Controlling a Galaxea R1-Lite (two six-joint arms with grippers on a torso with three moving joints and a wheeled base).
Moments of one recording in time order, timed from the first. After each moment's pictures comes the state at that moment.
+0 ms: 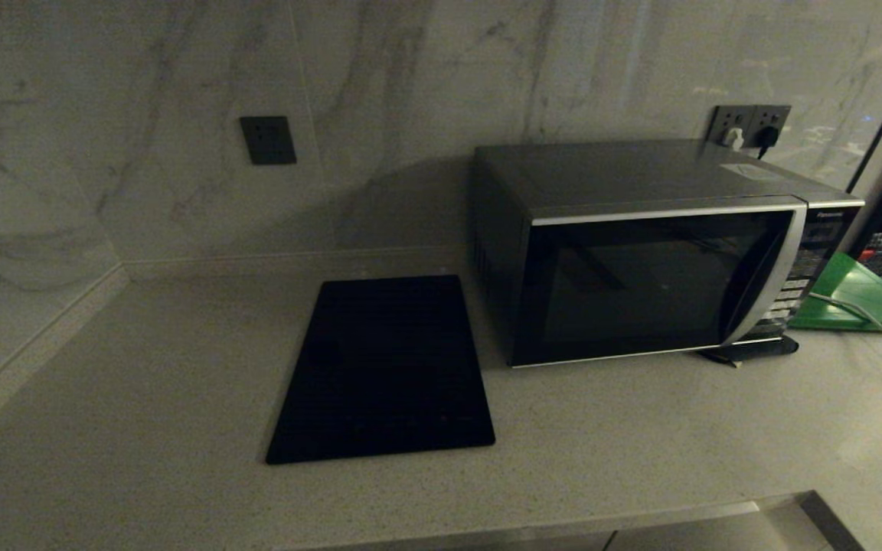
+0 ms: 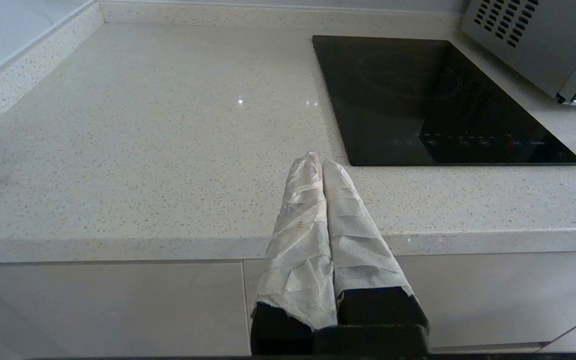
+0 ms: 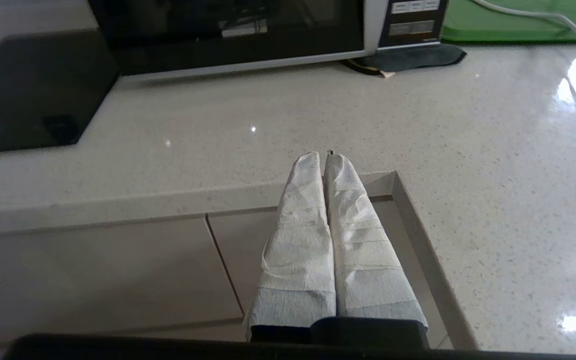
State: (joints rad) left arm 0.00 0.00 0.00 -0.01 0.03 -0.07; right arm 0.00 0.00 0.00 0.00 -0.03 0.09
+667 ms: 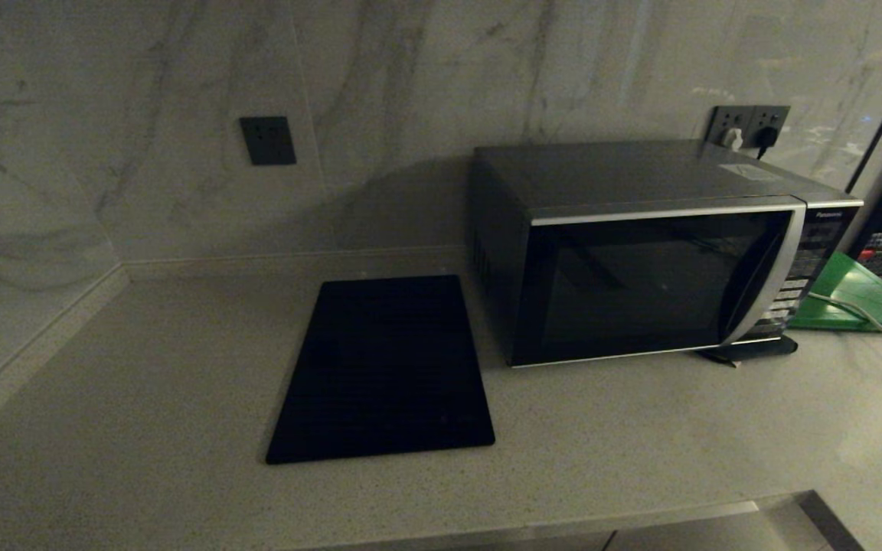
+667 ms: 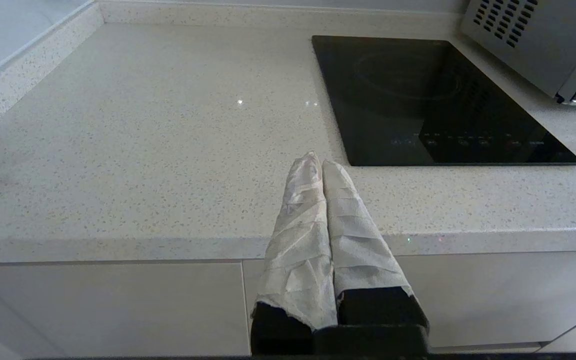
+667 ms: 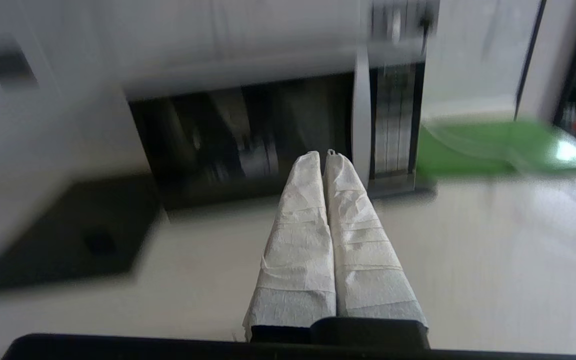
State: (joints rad) left arm 0.00 0.00 0.00 -0.01 0.03 -0.07; right arm 0.00 0.16 -0.54 0.11 -0.06 0.15
